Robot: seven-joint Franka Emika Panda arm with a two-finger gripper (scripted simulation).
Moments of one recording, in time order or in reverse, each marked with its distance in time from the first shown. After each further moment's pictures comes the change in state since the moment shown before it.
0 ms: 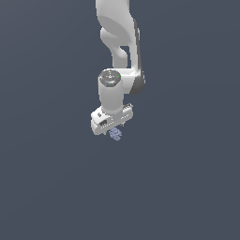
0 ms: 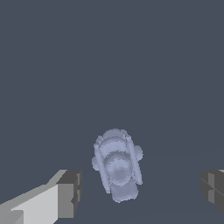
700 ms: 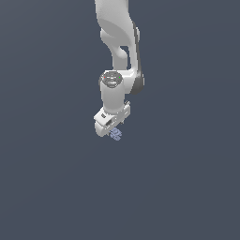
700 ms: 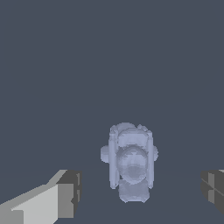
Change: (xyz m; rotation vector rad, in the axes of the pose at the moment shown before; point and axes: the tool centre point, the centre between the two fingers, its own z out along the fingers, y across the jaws) arm -0.010 -0.012 0.014 0.000 0.002 -0.238
